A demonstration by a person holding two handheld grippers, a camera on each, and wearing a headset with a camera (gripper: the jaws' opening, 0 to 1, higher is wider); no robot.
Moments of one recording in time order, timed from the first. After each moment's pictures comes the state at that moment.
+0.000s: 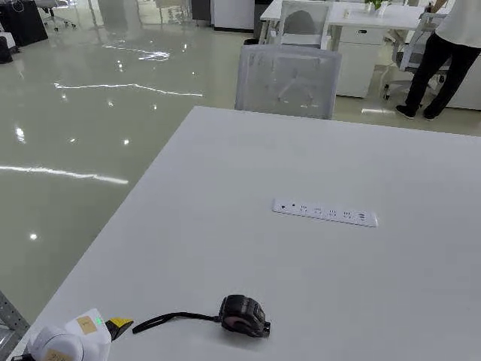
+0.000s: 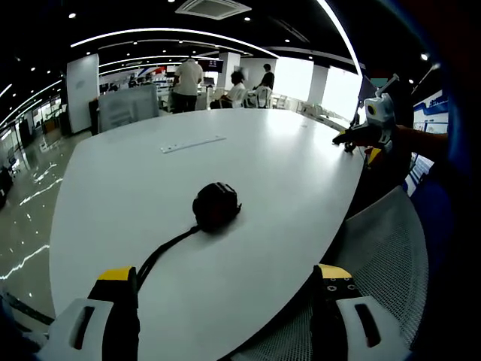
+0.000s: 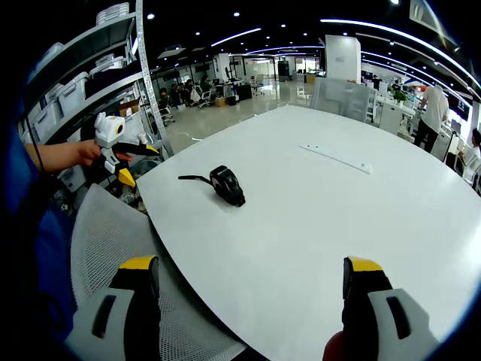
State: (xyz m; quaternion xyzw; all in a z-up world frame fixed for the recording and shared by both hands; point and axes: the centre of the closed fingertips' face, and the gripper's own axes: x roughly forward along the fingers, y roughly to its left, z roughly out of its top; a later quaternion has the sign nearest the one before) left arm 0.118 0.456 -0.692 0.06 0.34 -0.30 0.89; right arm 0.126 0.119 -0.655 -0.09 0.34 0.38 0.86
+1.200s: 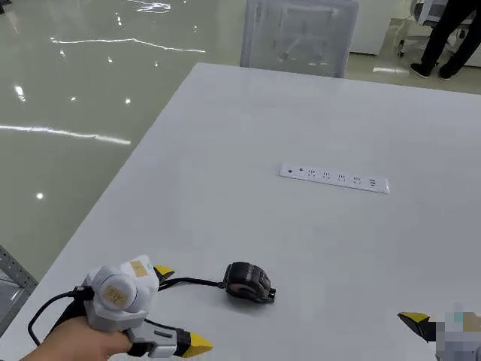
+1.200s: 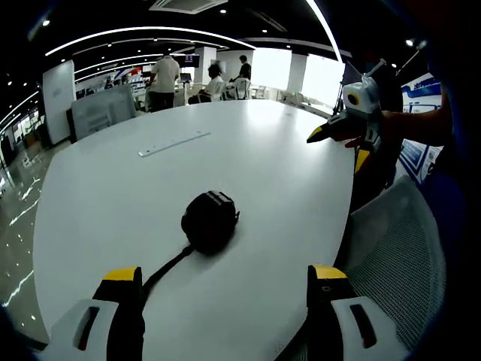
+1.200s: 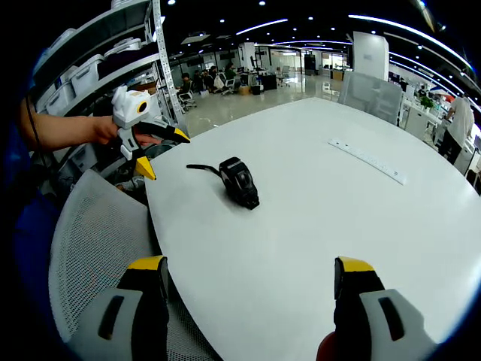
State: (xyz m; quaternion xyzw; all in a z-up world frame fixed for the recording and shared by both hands) left arm 0.168 0.421 -0.717 0.10 0.34 -0.36 0.87; right arm 0.161 0.171 -0.698 -0.13 0.35 0.44 0.81
